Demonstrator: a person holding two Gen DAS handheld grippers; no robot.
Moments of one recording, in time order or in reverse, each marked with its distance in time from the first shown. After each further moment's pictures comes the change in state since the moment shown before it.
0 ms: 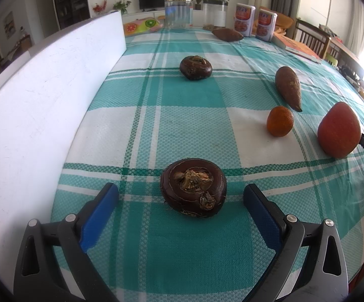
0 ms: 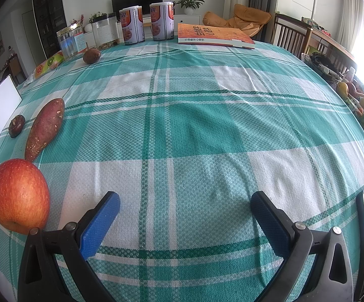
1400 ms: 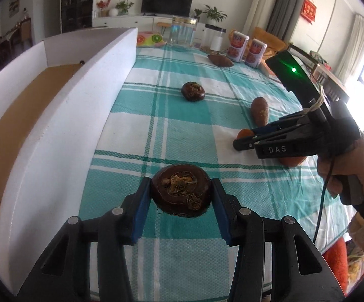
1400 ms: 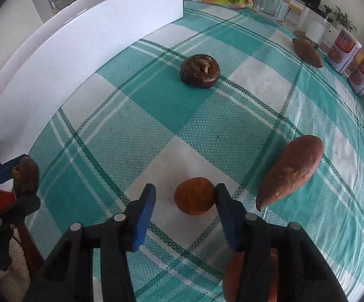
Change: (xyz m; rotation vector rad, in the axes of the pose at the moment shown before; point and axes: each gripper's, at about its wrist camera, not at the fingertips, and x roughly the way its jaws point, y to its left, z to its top) left arm -0.080 0.032 -0.008 -0.121 -0.045 -0.145; right arm -0.001 0.238 0.028 -0.651 0.295 0.364
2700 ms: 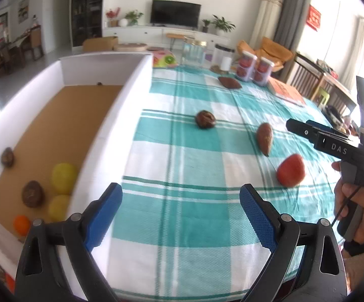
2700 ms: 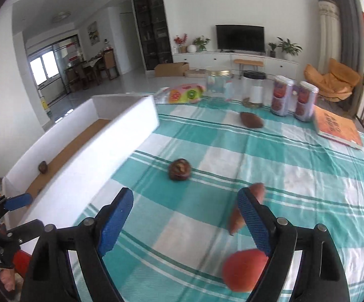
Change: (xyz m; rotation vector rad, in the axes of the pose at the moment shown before) left arm -0.016 0.006 0.034 0.026 -0.035 0.044; right arm -0.108 -0.035 -0.057 0.331 -0.509 -0.125
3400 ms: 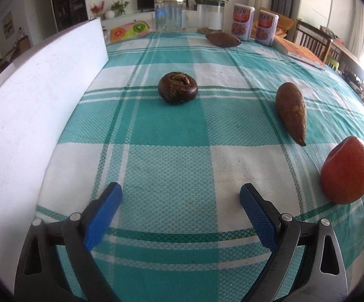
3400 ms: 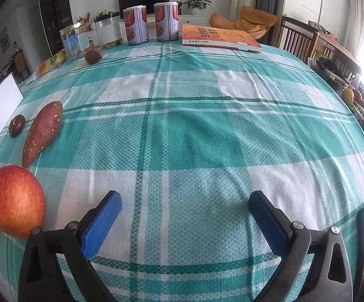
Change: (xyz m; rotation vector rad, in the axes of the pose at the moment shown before) left arm 0.129 -0.056 -0.001 0.095 0.076 0.097; right arm 0.037 -0.164 -0.084 0.199 0.167 -0.318
